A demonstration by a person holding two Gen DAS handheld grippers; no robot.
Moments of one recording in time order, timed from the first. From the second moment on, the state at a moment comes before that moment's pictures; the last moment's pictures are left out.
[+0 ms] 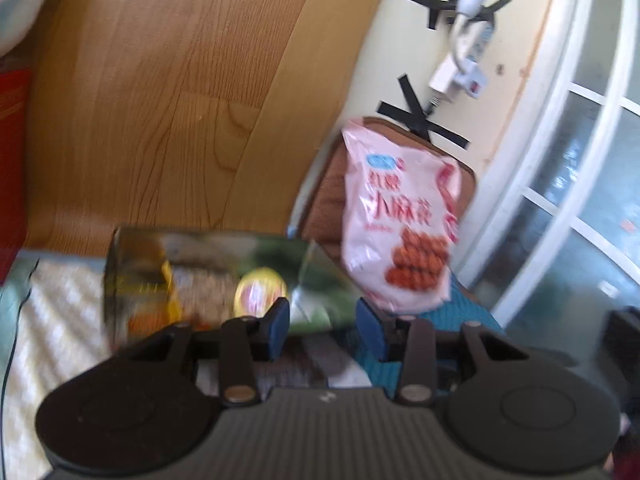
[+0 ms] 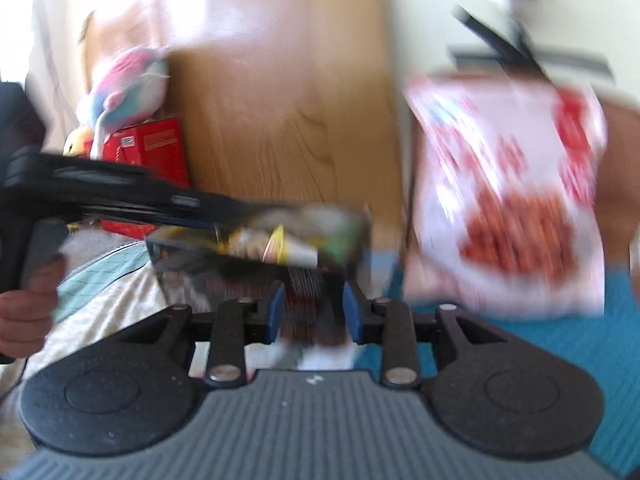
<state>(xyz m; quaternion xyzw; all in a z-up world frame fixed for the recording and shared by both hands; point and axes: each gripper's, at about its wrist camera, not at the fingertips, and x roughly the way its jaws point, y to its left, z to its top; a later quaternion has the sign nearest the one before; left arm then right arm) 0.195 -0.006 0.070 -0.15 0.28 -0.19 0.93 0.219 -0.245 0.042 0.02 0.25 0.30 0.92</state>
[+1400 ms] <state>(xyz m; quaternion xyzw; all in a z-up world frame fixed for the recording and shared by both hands) 0.069 0.038 0.004 -0.30 0.39 -0.16 0.85 0.123 -0.240 0.009 0.19 0.38 0.37 0.83</state>
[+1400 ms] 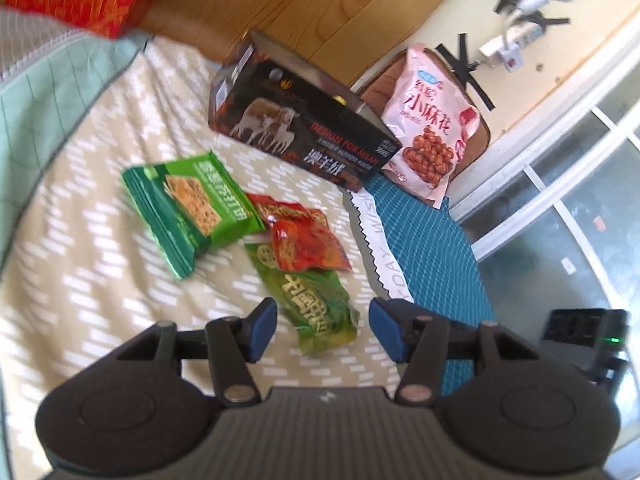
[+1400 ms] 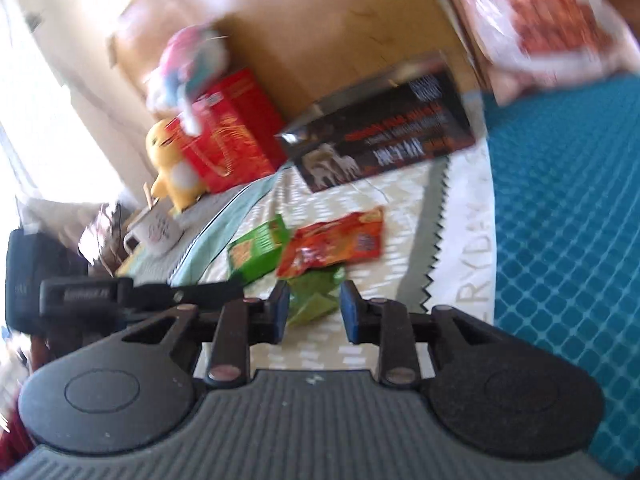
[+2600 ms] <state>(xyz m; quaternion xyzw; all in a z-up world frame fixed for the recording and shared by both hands) 0.025 0.035 -0.020 -0.36 0.42 -0.21 0.80 0.065 -0.233 -0.006 0.17 0.40 0.47 0.77</state>
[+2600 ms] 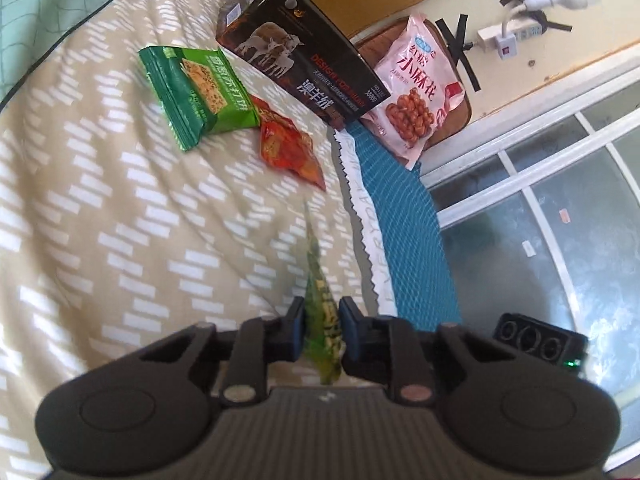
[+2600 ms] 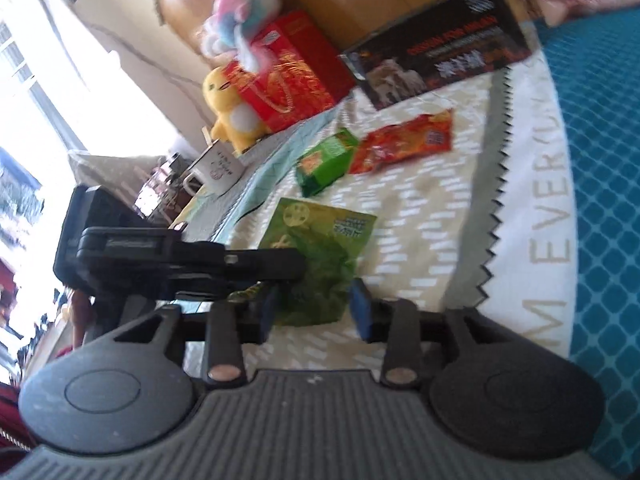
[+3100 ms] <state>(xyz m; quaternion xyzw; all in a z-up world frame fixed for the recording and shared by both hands) 0.059 0.045 0.029 -0.37 0.38 -0.26 0.80 0.092 -0.233 0.020 0.20 0.35 0.52 0.75</state>
